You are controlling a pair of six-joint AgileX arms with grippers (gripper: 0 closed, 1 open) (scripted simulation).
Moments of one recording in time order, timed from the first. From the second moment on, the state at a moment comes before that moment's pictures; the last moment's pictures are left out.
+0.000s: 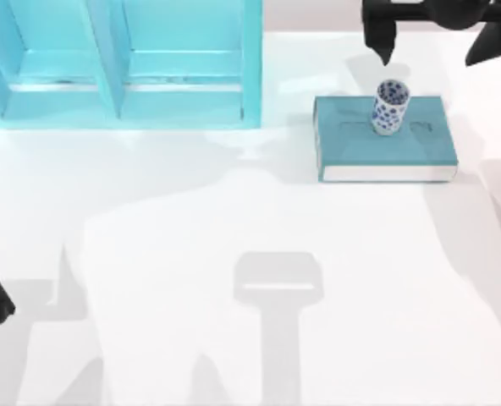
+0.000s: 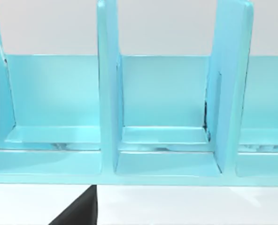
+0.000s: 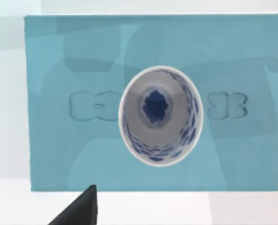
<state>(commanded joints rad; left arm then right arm) 0.00 0.00 0.00 0.00 0.00 0.00 0.29 2.33 2.38 -1.34 0.09 0.30</state>
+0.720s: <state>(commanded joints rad) 0.00 0.00 0.00 0.00 0.00 0.00 0.28 2.41 2.20 -1.07 0.09 0.29</state>
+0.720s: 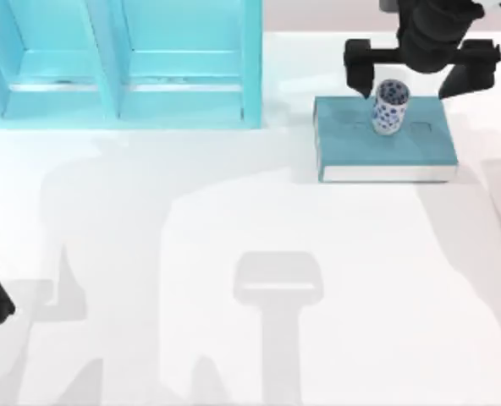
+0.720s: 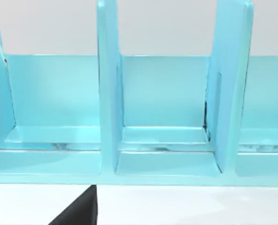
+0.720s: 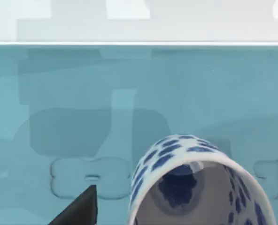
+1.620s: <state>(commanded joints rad) 0.00 0.00 0.00 0.00 0.00 0.00 0.27 2.42 2.16 -1.03 0.08 0.29</state>
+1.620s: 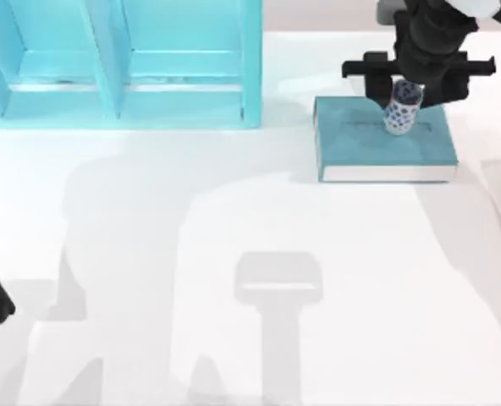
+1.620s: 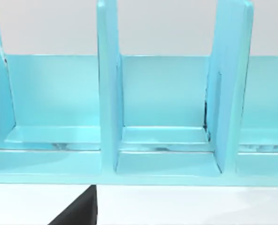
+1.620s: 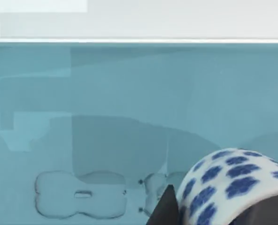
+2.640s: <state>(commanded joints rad) 0.00 0.00 0.00 0.00 0.00 0.00 0.28 2.44 2.24 -1.10 0.08 0.29</state>
